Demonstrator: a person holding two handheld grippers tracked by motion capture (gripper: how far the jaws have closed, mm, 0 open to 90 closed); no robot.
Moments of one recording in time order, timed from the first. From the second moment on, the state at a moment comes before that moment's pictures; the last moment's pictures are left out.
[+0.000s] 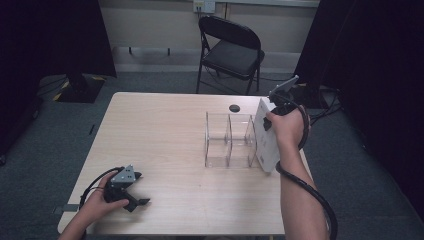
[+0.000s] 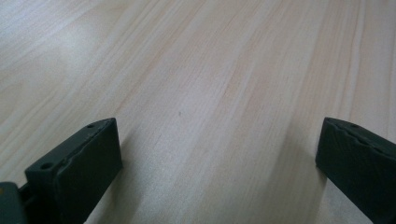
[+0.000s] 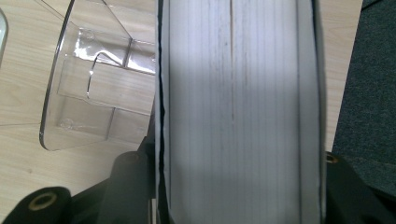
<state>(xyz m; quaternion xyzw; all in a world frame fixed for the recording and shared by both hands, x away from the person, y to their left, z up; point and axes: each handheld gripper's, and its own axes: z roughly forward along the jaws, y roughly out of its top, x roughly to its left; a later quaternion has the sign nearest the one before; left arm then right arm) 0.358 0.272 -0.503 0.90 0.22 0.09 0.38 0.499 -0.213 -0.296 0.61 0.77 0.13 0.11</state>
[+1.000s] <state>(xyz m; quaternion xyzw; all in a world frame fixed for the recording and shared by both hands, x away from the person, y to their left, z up) 0.358 0.272 -0.503 0.90 0.22 0.09 0.38 0.505 -0.207 -0.305 0.62 0.77 0.14 0.12</state>
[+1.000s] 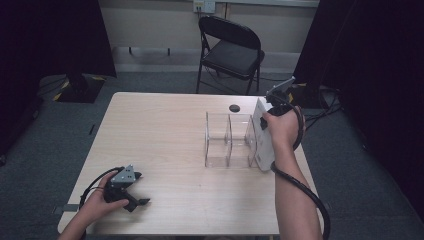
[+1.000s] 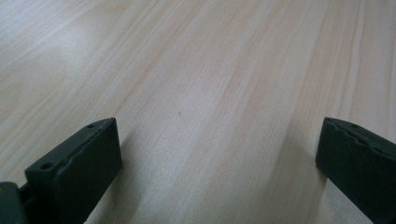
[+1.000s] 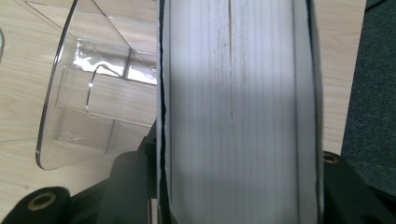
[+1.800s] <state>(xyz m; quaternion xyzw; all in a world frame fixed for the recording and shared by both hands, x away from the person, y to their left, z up) 0.358 0.272 -0.503 0.90 0.22 0.09 0.38 0.500 -0.214 -0.307 0.62 0.76 0.16 0.11</state>
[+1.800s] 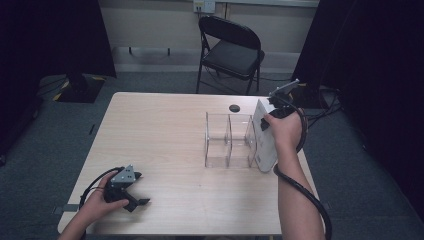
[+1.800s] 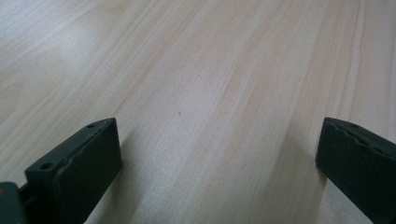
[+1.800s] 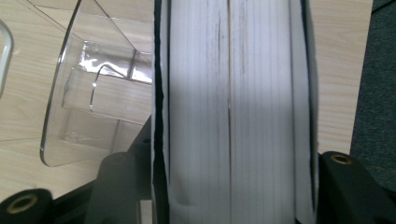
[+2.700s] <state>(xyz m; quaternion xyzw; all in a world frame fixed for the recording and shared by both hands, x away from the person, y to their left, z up) 0.358 0.272 -0.503 0.90 0.22 0.09 0.38 0.484 -0.220 -0.302 0.61 0.77 0.17 0.11</state>
